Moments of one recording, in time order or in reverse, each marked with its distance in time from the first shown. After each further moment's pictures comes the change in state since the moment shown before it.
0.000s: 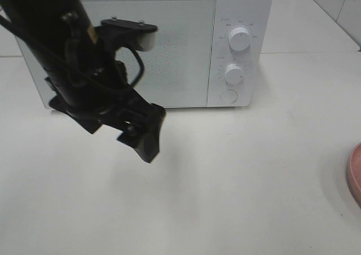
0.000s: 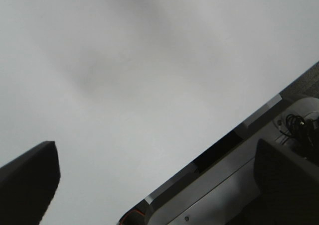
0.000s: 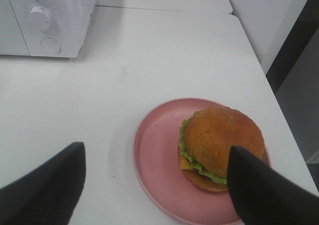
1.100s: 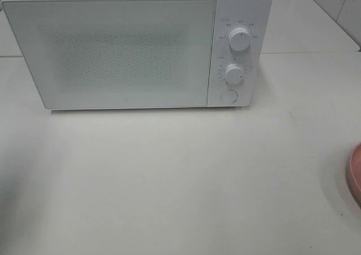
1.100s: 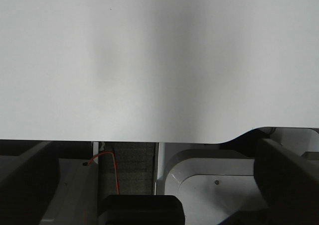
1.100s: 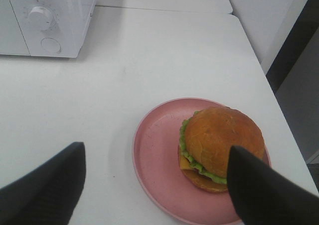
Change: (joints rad) left arm 0.729 -0.514 0.456 0.092 0.140 0.008; right arm 0.000 0.000 0.000 0.000 0.000 0.000
